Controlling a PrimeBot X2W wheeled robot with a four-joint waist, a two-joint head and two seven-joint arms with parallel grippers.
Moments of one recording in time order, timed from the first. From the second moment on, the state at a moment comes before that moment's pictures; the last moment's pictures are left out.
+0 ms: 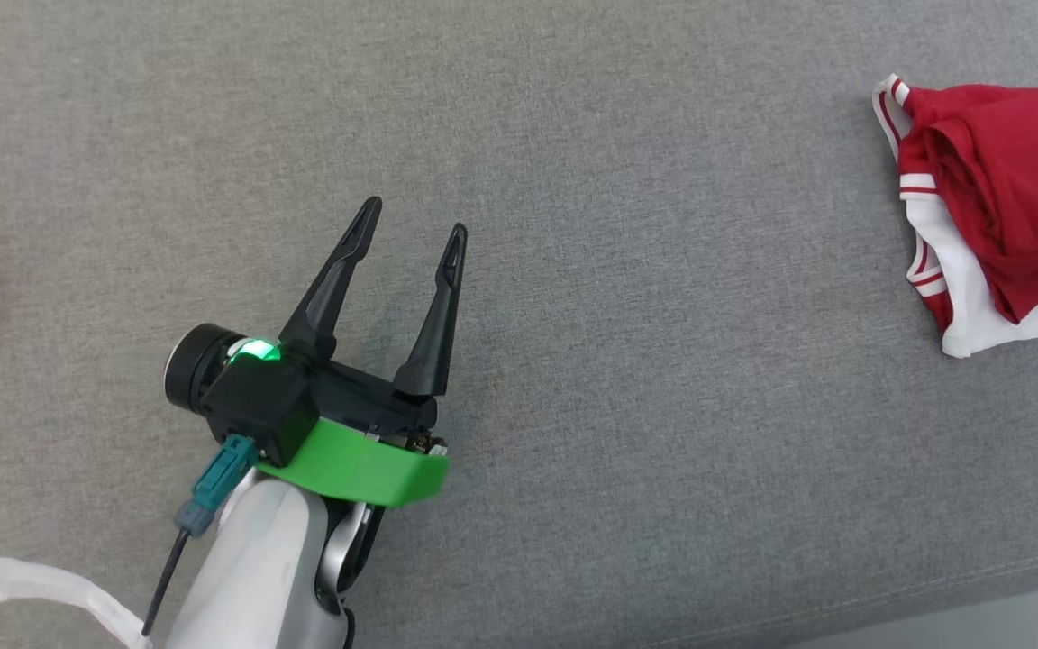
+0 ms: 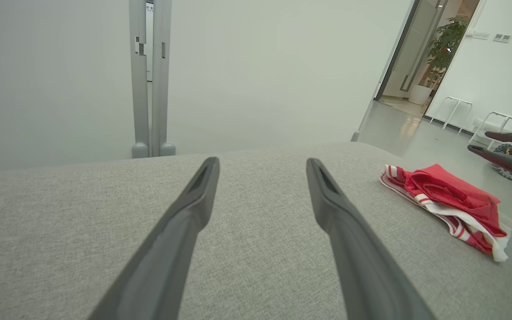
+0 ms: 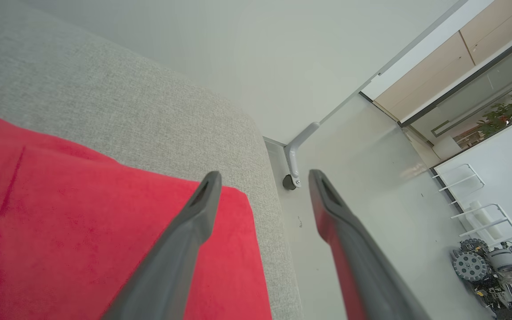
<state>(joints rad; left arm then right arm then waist) -0.34 0.07 -0.35 0.03 -0.25 -0.13 -0.26 -0.71 -0.51 -0.19 0.77 -0.22 0.13 -0.26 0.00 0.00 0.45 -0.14</state>
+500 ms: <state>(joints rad) -0.22 0.05 -0.22 0.02 -0.31 -0.13 -0.26 -0.50 -0.31 -0.09 0.34 0.03 0.13 -0.26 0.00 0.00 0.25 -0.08</state>
